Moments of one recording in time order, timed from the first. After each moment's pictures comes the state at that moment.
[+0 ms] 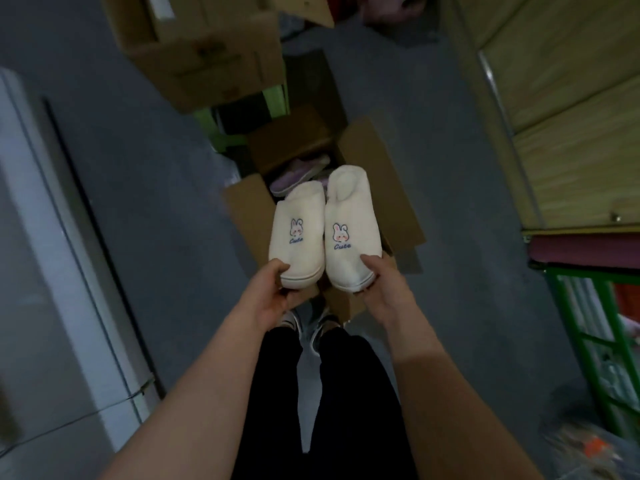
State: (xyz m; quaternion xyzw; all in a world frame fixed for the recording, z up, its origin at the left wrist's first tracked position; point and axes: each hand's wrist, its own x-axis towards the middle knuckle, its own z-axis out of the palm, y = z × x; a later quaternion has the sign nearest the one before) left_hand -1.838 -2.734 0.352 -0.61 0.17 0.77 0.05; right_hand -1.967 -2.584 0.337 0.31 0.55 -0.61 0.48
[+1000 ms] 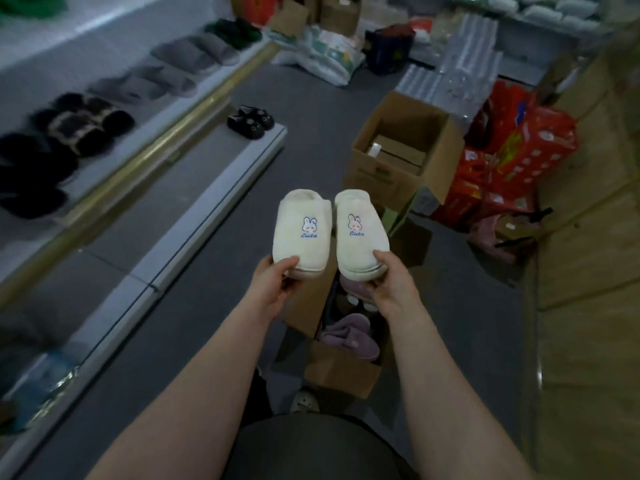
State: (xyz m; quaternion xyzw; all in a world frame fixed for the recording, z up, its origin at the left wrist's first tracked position) left_hand -1.753 -2.555 0.530 -0.54 0.10 0.69 -0.47; right_hand -1.961 -2.554 0.527 -0.05 0.58 -0.51 0.63
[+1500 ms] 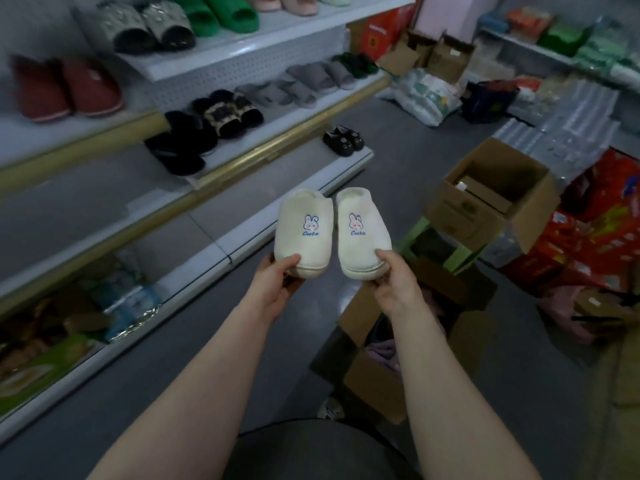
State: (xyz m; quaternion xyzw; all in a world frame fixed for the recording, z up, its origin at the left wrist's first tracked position) left_hand -1.606 -2.450 0.552 -0.52 0.02 0.61 -0.60; right_hand -1.803 -2.516 0.557 -0.18 0.54 -0.44 0.69
